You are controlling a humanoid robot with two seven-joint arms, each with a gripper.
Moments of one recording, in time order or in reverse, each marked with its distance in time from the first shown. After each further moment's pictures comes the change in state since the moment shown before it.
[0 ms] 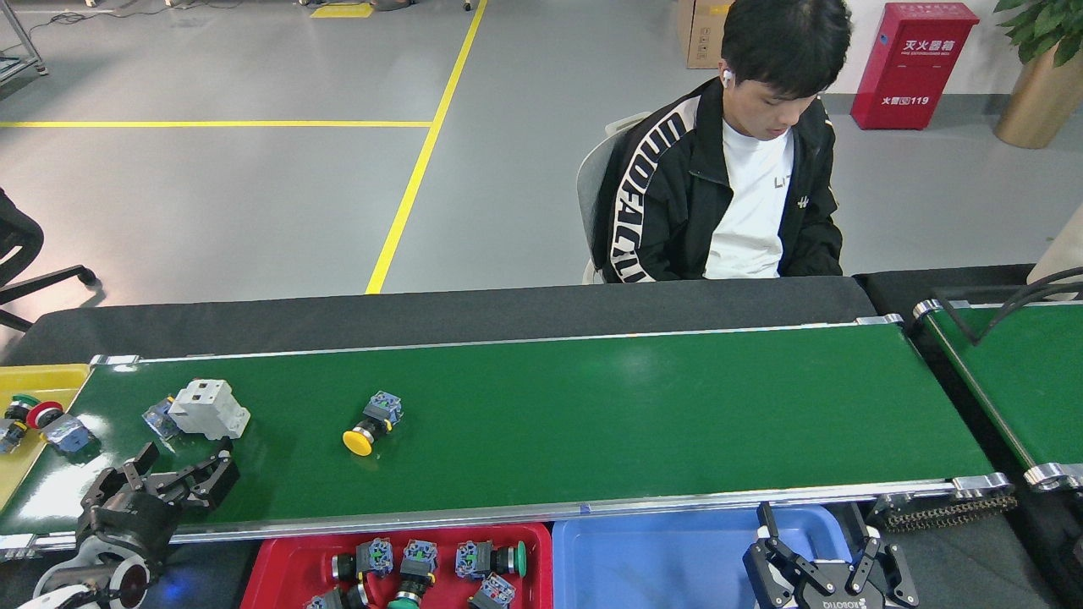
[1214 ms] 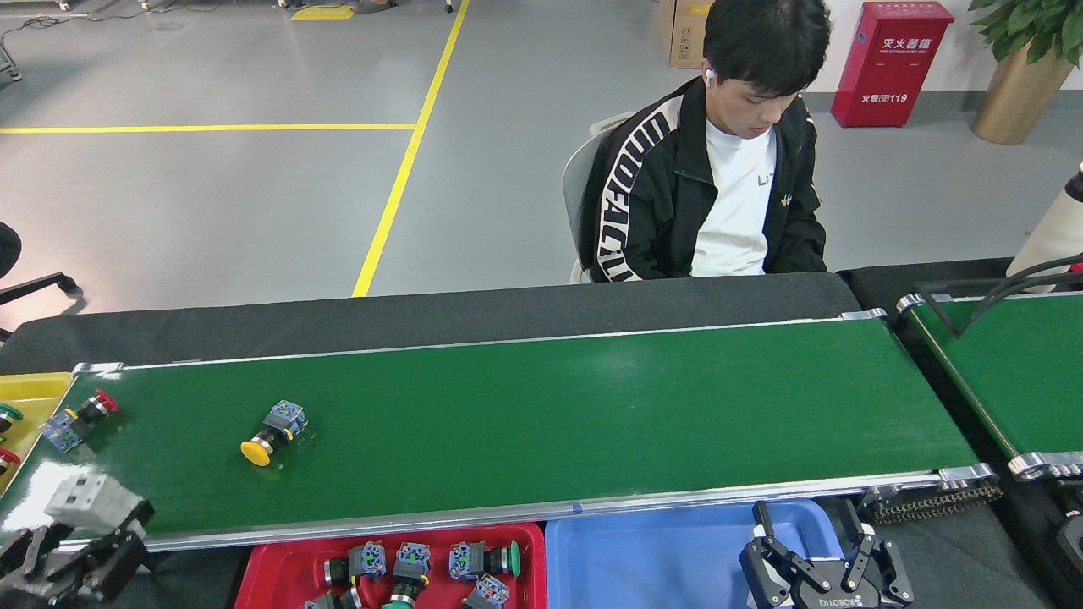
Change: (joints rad) left arm 0.523 0.129 0.147 -0.420 0.295 -0.351 0.027; right arm -0.008 -0.002 -0.001 0.015 0.000 -0.007 -0.003
